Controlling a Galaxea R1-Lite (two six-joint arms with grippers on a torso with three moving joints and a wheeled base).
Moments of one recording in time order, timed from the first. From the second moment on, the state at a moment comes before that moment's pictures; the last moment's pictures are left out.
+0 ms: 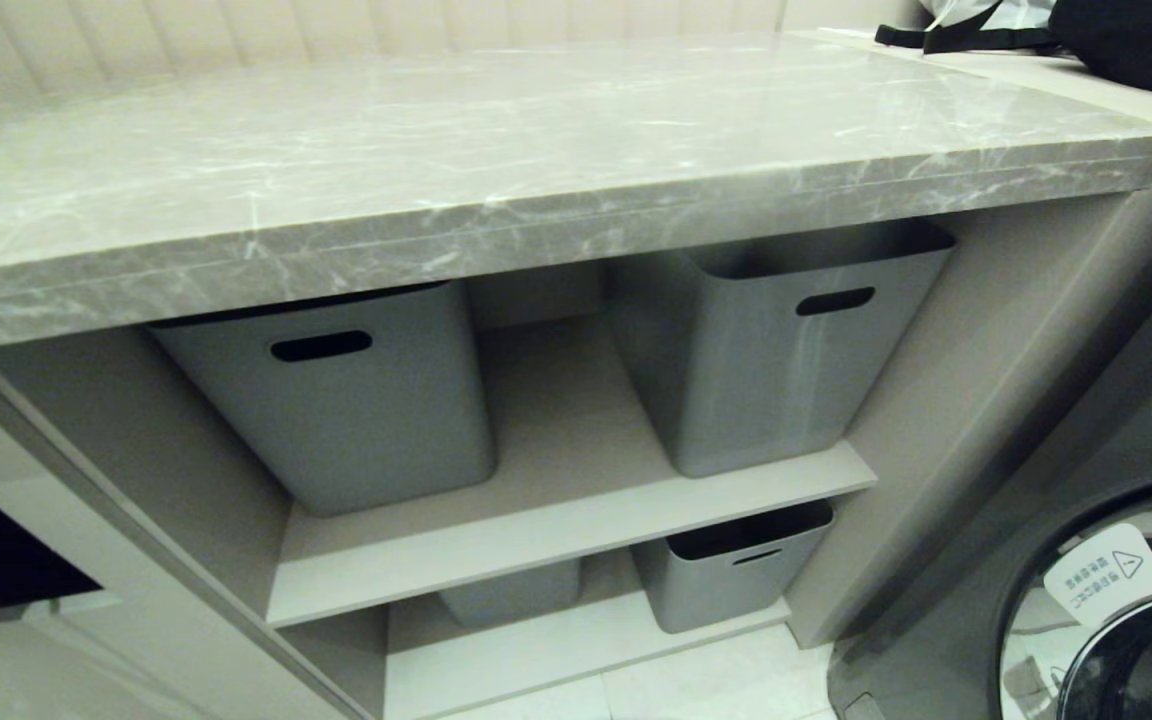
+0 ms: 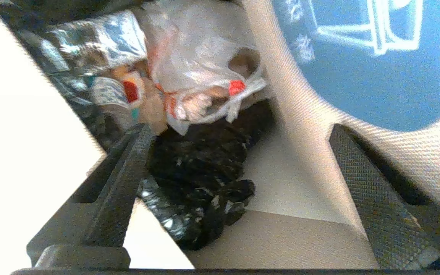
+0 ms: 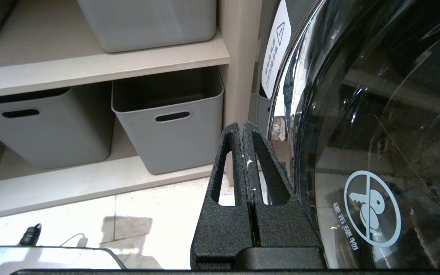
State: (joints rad) left arm 0.75 1.55 -0.35 -0.91 -0.32 -0.99; right arm 0.00 0.00 0.00 0.00 0.00 0.00
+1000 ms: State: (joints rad) left arm 0.79 0.95 -0.05 -0.88 -0.30 -0.60; right arm 0.00 0.00 0.00 0.00 0.00 0.00
